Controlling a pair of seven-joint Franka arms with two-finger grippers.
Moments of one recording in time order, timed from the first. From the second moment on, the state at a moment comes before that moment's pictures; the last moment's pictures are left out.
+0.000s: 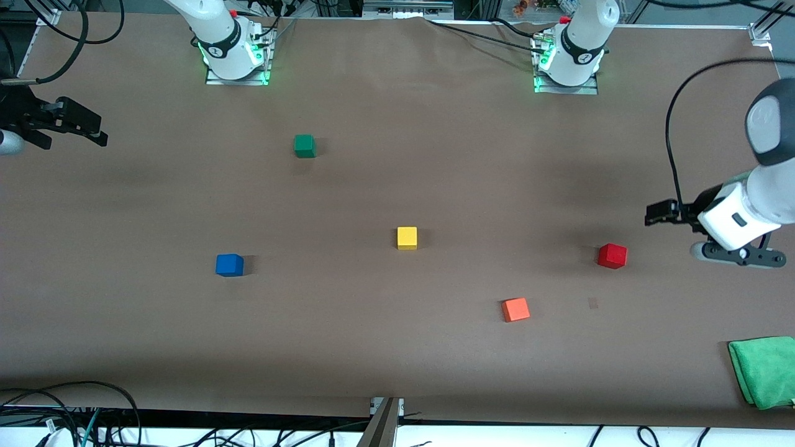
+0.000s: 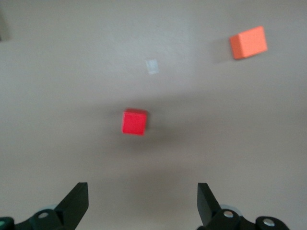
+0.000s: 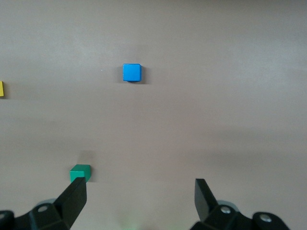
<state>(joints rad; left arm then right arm) -0.04 0.33 0.09 -1.54 -0.04 1.77 0.19 0.10 0.03 -0.09 -1.50 0.03 1.50 -0.05</state>
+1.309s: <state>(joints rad) -0.04 0.46 0.12 -1.91 -0.08 2.41 0.26 0.10 0.03 -0.09 -1.50 0.03 1.50 -0.05</state>
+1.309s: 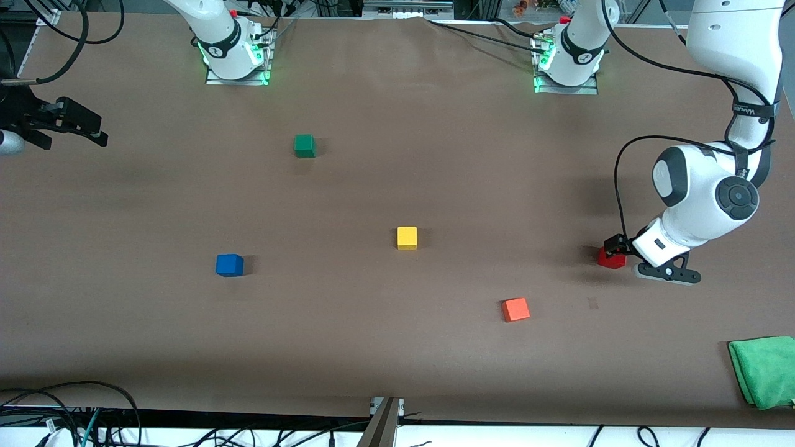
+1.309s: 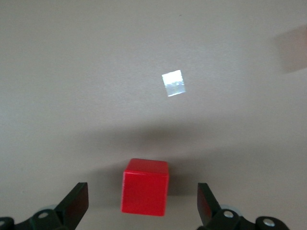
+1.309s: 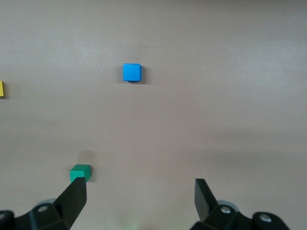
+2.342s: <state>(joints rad) -0.04 0.61 0.11 -1.87 -0.08 2.53 0.26 0.10 0.03 -0.09 -1.50 0.03 1.50 -0.05</state>
